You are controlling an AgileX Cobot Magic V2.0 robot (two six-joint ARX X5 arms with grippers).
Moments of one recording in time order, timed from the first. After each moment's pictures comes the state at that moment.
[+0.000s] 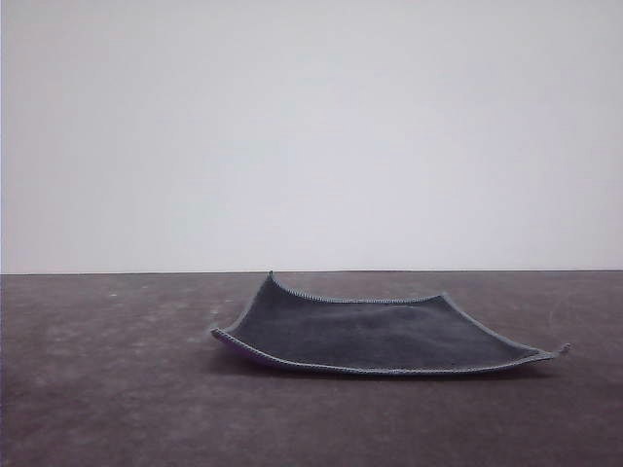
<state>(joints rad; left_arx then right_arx) -0.02 0.01 0.08 -0.31 -0.08 -0.15 -0.03 0.01 0.02 -0.17 -0.05 -0.04</state>
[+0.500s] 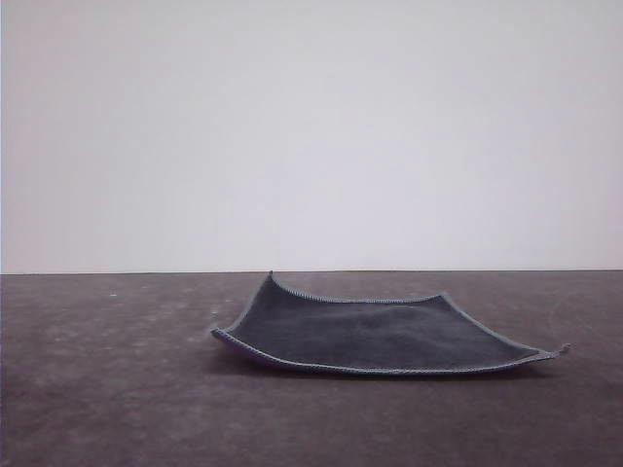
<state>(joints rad) -0.02 0.01 0.07 -0.29 -0.08 -0.15 -0.03 0.01 0.02 -0.17 -0.05 -0.04</state>
